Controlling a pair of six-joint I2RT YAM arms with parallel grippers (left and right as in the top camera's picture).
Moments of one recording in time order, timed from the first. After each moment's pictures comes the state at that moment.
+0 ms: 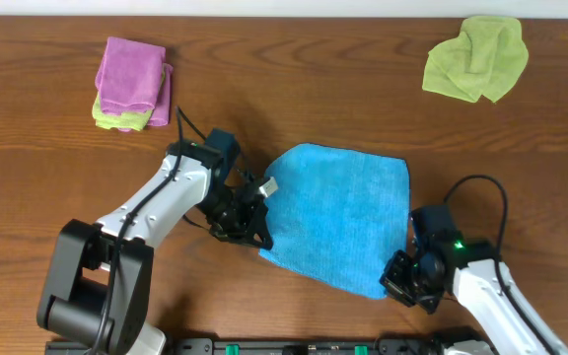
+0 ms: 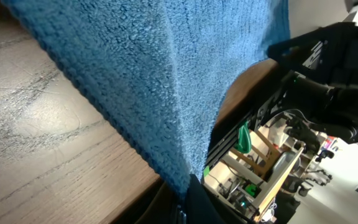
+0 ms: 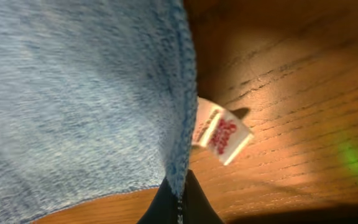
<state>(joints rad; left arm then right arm) -0.37 1.72 1.05 -1.10 0.79 0.04 0.19 1.13 0.47 -0.91 -0.29 0.81</state>
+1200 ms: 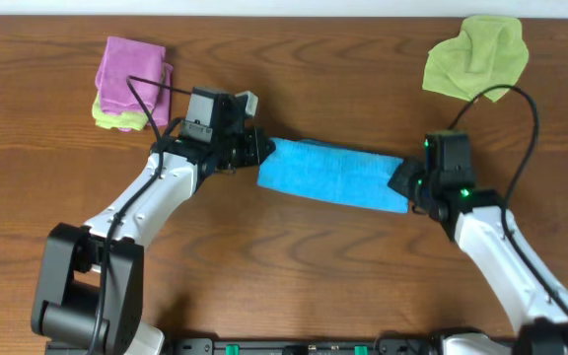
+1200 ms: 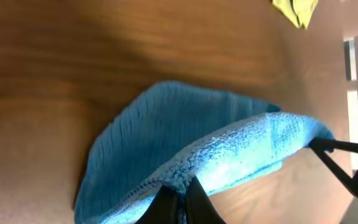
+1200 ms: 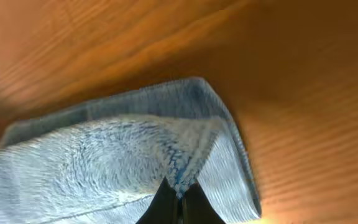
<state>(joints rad) -0.30 1.70 1.05 -0.24 0.55 -0.47 0.12 1.40 0.78 -0.40 -0.02 0.64</state>
